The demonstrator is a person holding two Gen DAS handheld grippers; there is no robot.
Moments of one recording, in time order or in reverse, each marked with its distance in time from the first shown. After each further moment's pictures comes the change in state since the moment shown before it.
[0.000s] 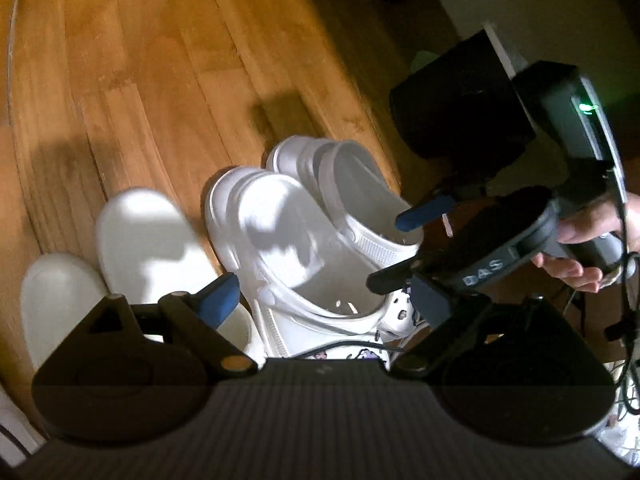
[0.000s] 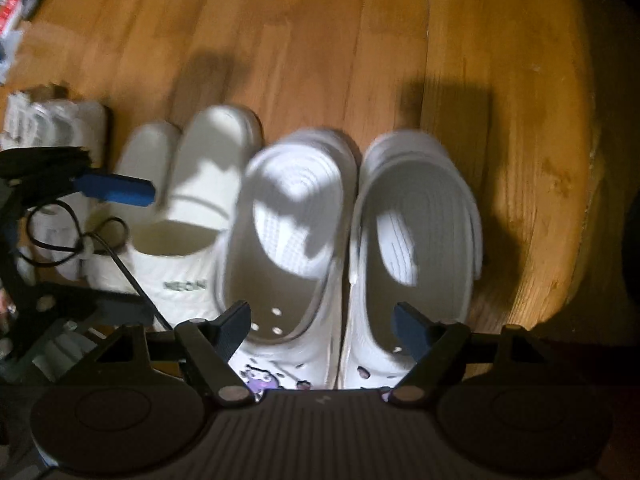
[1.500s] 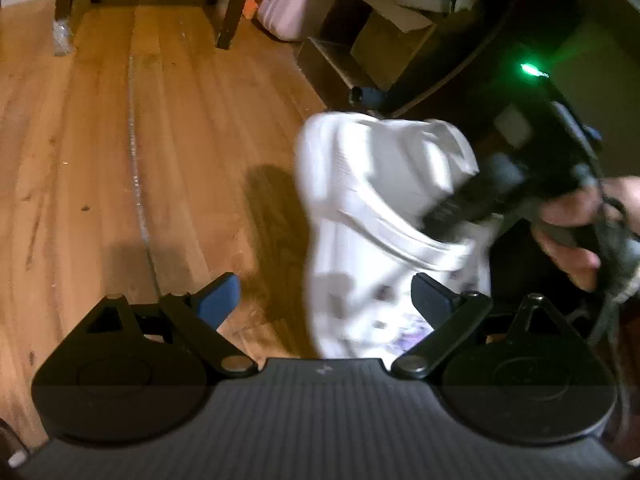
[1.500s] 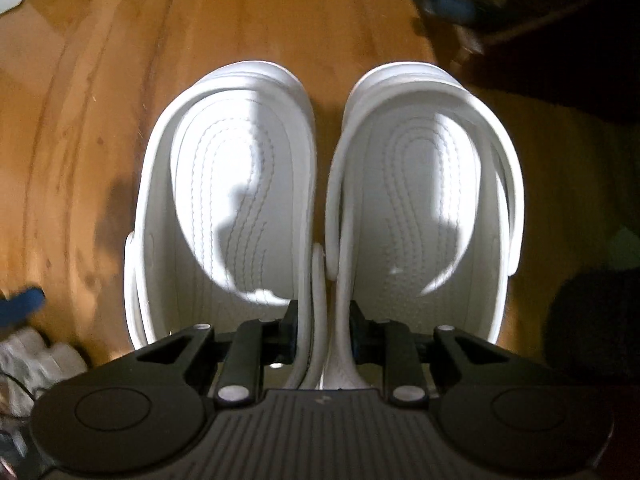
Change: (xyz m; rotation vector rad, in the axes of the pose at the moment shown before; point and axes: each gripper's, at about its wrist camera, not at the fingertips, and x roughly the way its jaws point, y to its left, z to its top) left arm -0.113 0.047 0.109 0.027 -0.401 0.193; right arm -0.102 0.014 0.193 0.228 -0.309 -0.127
